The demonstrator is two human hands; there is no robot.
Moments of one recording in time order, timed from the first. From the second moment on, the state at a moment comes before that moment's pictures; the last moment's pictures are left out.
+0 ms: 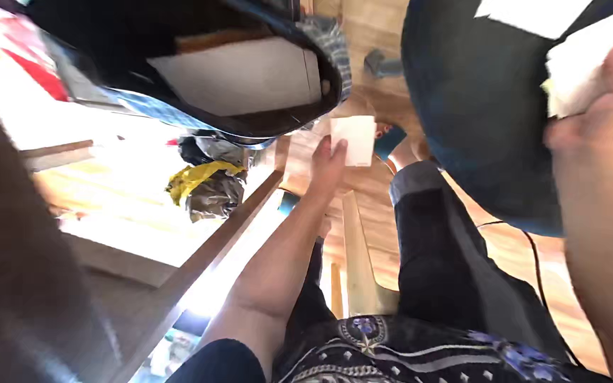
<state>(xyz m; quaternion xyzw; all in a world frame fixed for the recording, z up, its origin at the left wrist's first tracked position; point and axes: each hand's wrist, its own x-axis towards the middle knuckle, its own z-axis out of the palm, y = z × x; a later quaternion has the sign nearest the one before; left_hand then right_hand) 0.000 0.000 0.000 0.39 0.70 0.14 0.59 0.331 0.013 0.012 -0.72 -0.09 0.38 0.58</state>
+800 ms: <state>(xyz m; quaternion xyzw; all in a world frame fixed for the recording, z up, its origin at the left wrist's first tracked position) 0.161 0.093 0.110 0.65 0.58 0.07 0.49 0.321 -0.015 0.090 -0.67 -0.01 0.50 0.54</state>
